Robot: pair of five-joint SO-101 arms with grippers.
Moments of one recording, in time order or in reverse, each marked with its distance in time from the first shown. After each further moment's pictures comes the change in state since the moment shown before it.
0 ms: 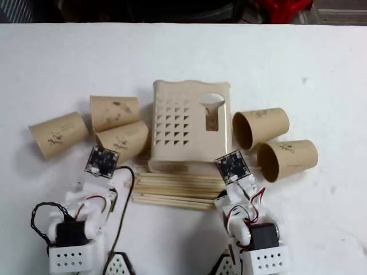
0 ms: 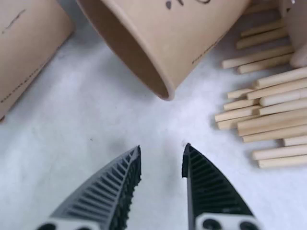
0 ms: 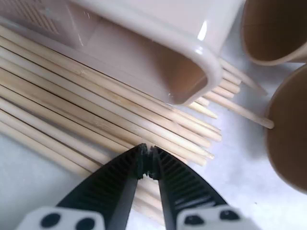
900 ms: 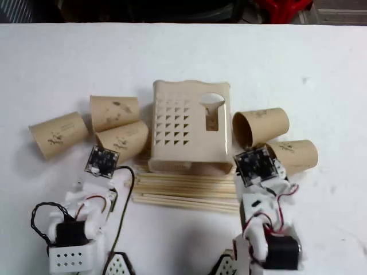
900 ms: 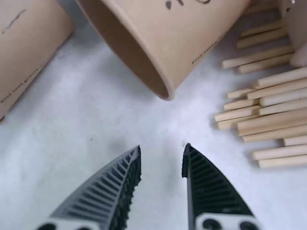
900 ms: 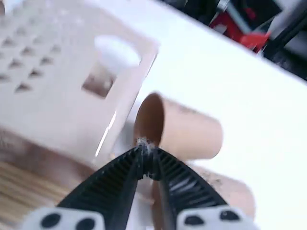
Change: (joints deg) left arm 0.0 0.0 0.0 0.0 0.0; right arm 9.7 0.0 -24.8 -8.0 9.9
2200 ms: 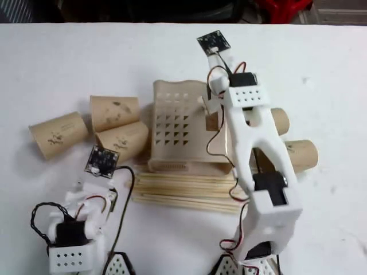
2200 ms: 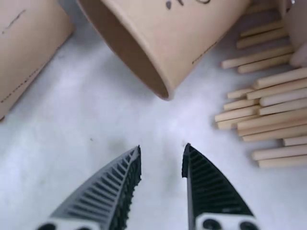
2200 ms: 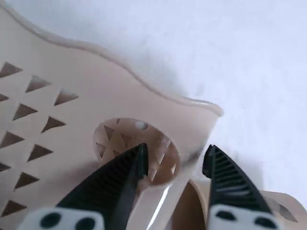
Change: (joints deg) left arm 0.0 0.0 0.0 0.0 0.0; right arm -8.9 119.6 -80.0 -0.3 -9.0
